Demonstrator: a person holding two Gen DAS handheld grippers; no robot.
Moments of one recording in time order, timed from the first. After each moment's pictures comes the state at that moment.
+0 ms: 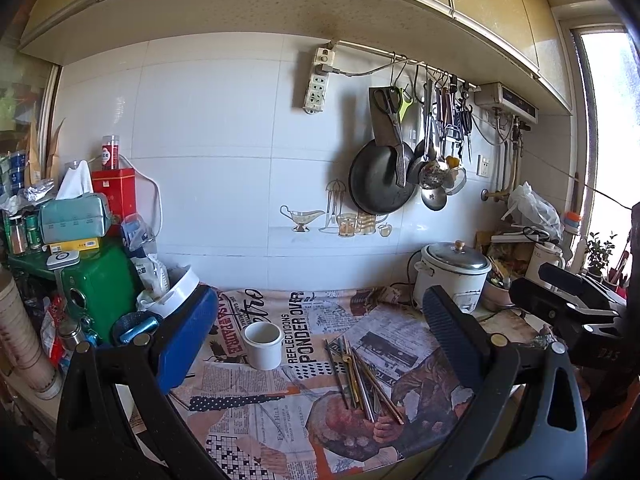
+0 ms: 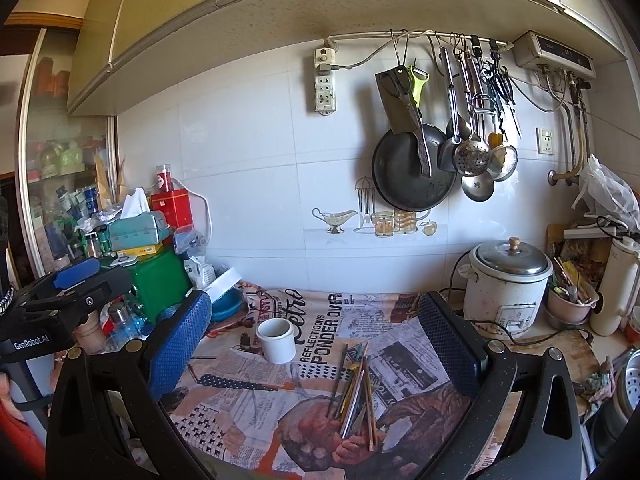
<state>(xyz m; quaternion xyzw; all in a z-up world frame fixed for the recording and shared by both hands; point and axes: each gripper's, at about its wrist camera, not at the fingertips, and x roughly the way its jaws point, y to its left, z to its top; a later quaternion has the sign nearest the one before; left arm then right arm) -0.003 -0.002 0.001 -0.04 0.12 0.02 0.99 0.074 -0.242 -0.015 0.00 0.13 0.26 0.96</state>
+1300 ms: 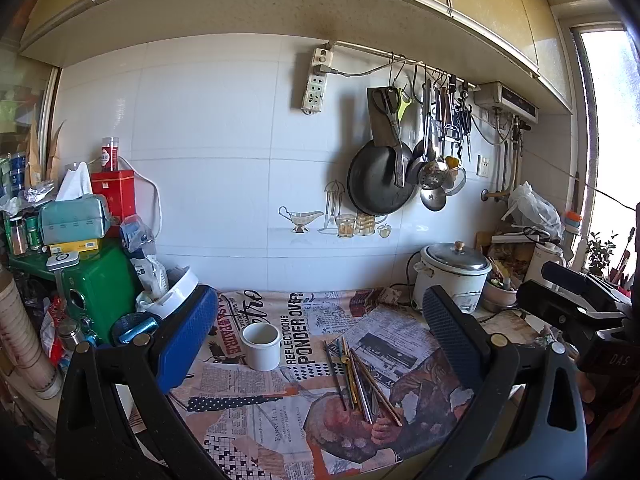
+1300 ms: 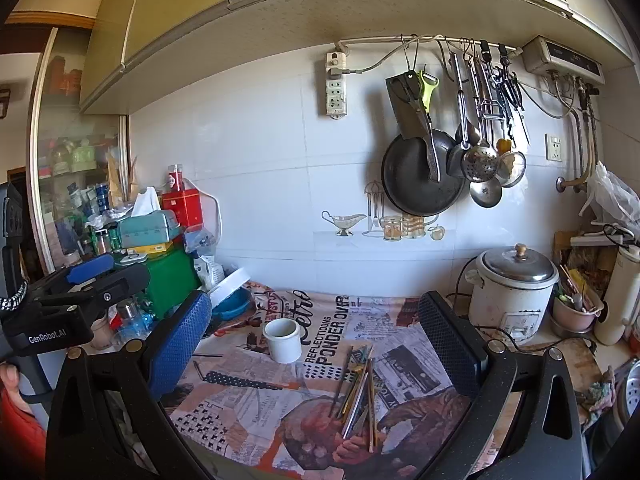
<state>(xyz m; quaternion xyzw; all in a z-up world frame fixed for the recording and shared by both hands) -0.009 -0.006 0.000 -0.04 0.11 0.02 0.99 0.069 -0.247 -0.013 0.00 0.12 0.28 0.95</state>
